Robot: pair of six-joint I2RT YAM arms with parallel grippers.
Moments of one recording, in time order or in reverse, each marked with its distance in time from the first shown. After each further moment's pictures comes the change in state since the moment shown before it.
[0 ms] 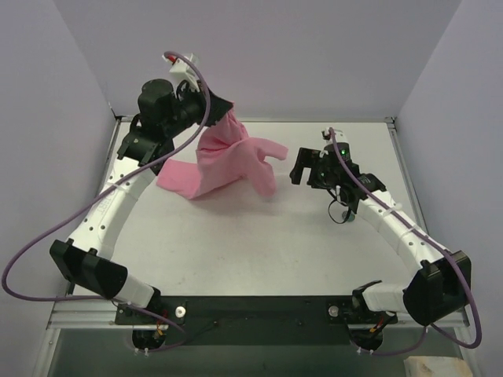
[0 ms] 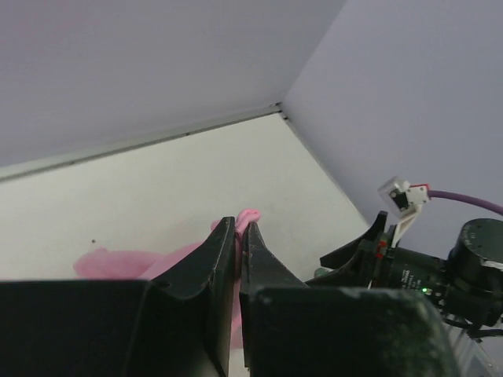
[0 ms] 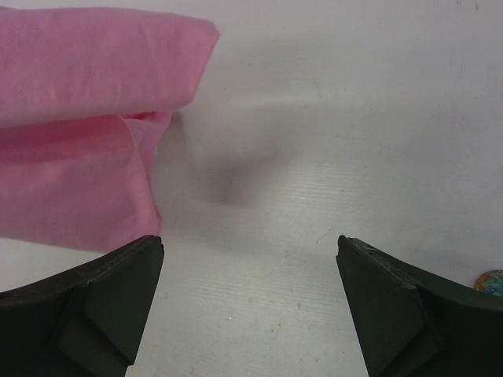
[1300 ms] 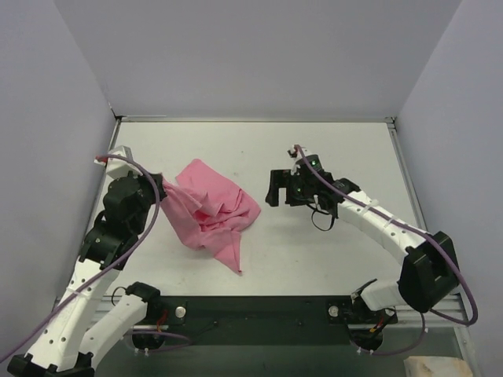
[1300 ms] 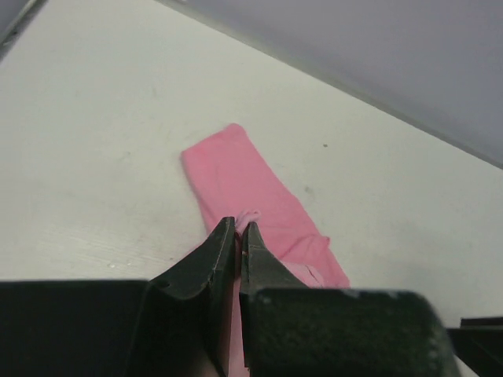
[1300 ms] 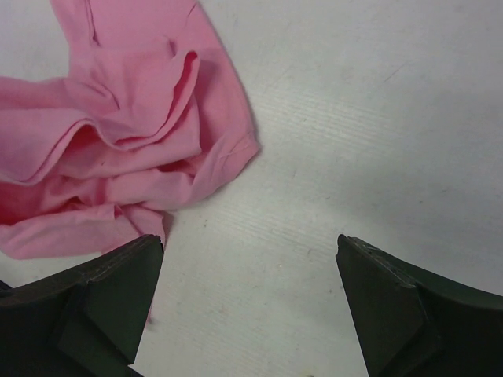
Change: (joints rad) left arm 0.023 -0.740 -0.742 -0.154 -0.646 -0.112; right arm 0.159 0.079 -0.035 -0.005 -0.116 -0.005
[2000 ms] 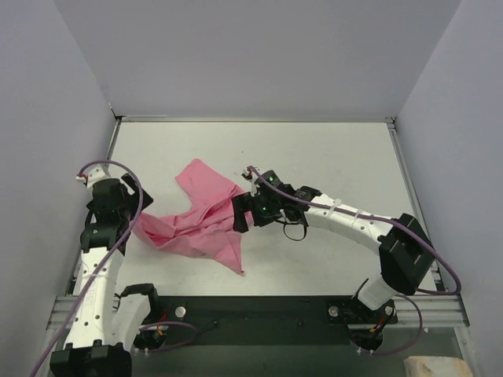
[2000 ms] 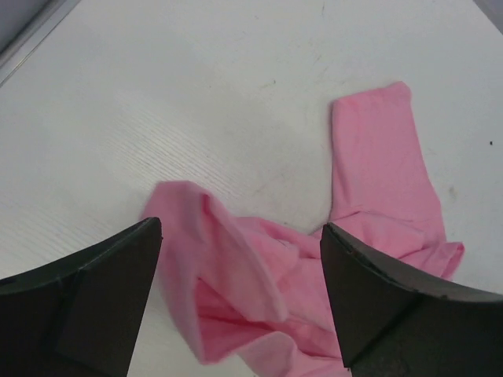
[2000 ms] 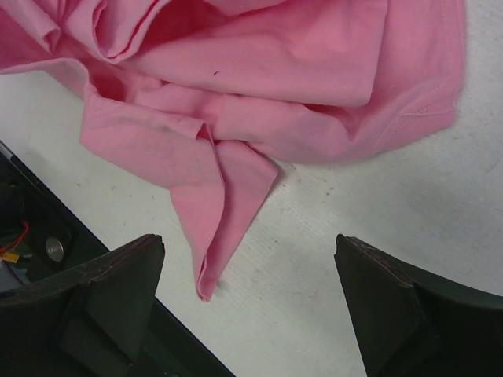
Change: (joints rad) left arm 0.473 0.087 -0.131 -0.157 0.154 -0.033; right arm 0.283 0.177 0.078 0.013 -0.086 -0.002
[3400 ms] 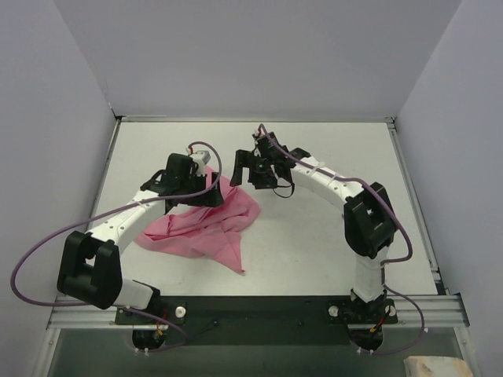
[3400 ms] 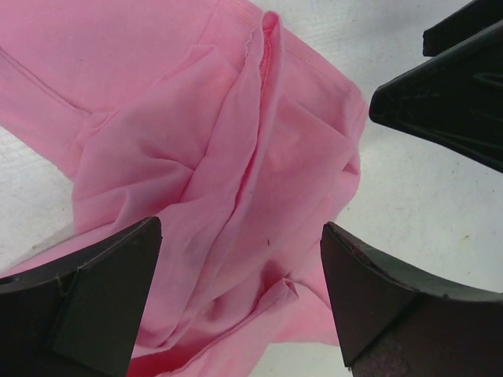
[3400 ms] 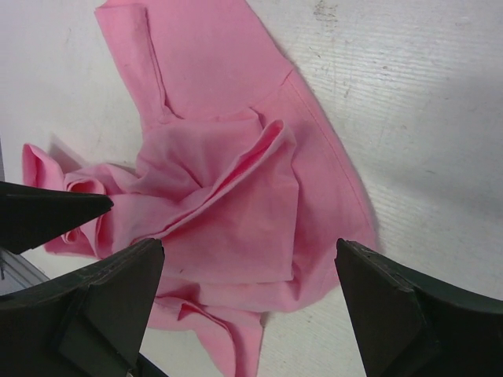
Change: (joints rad) left arm -0.458 0.575 0.174 0.186 0.453 0.279; right arm -0.202 0.350 0.425 -0.089 -0.022 0.183
